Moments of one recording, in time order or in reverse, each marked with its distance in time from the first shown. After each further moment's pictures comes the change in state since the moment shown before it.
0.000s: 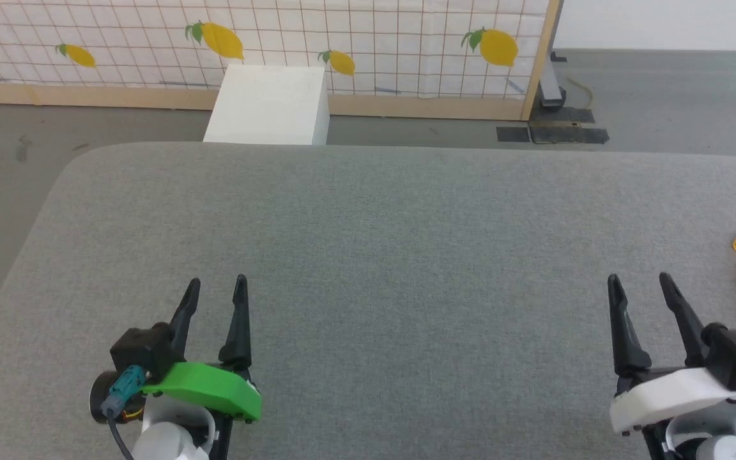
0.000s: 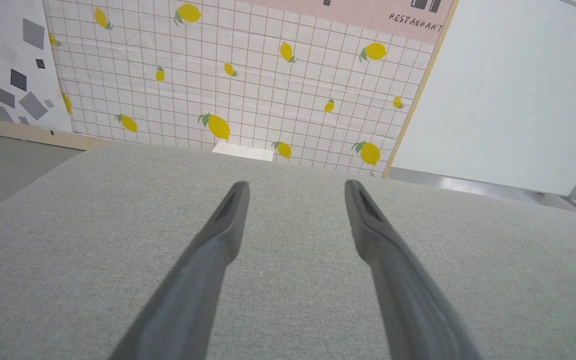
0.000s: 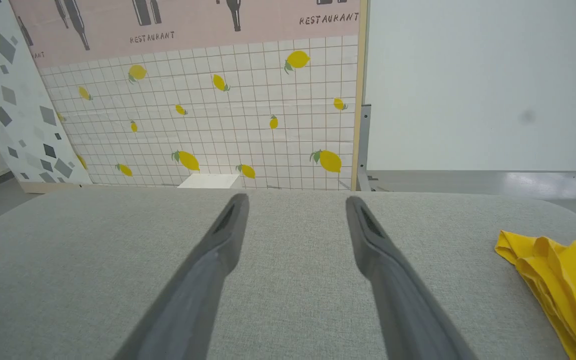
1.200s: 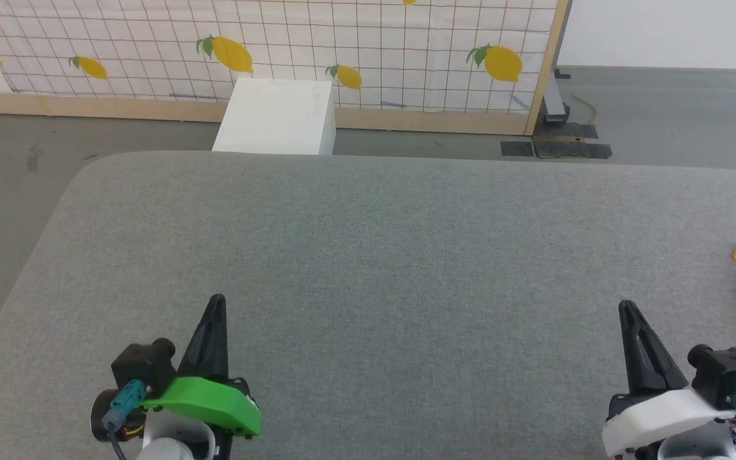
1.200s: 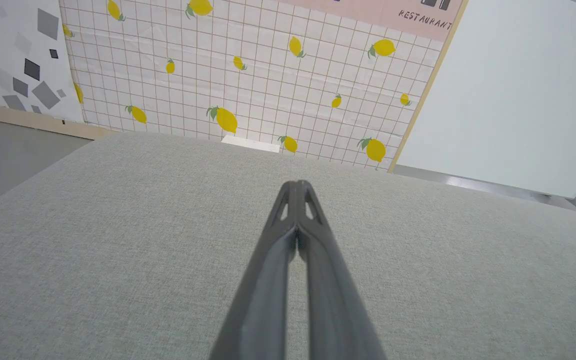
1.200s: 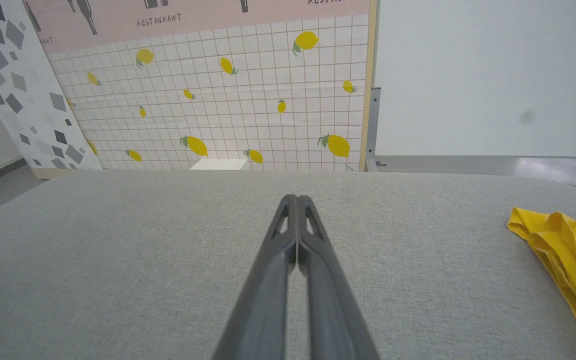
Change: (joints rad) left arm 0.041 -0.009 0.011 -0.003 -0.001 0.001 0.009; right arm 0.053 0.001 0.022 0.015 0.009 0.000 0.005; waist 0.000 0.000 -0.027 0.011
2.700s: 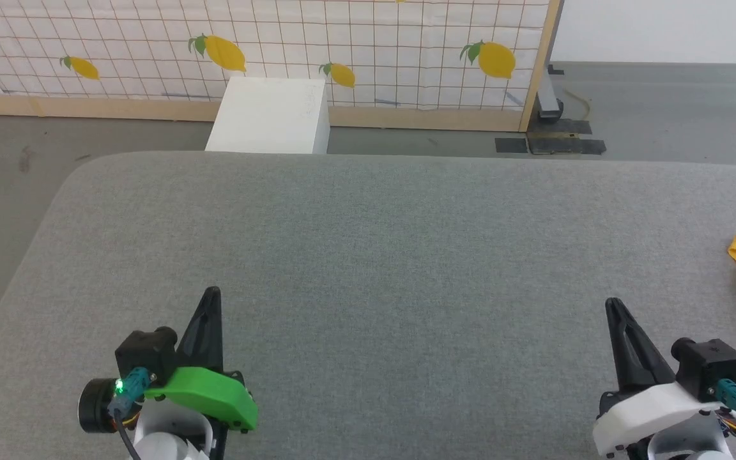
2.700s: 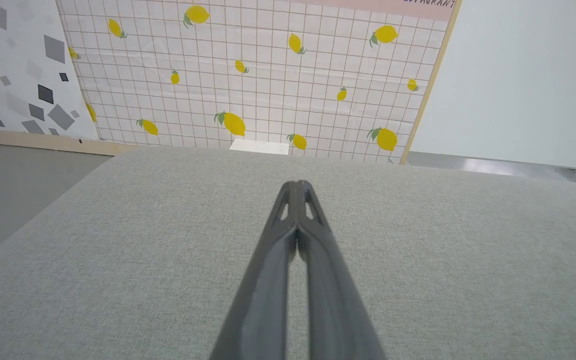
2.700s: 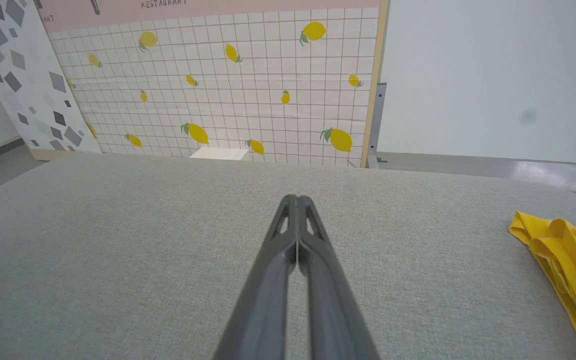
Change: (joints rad) left arm 0.012 0.000 0.014 -0.088 0.100 0.031 0.089; right arm -0.010 0.000 0.025 -0.013 -0.043 0.000 0.041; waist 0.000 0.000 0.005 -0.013
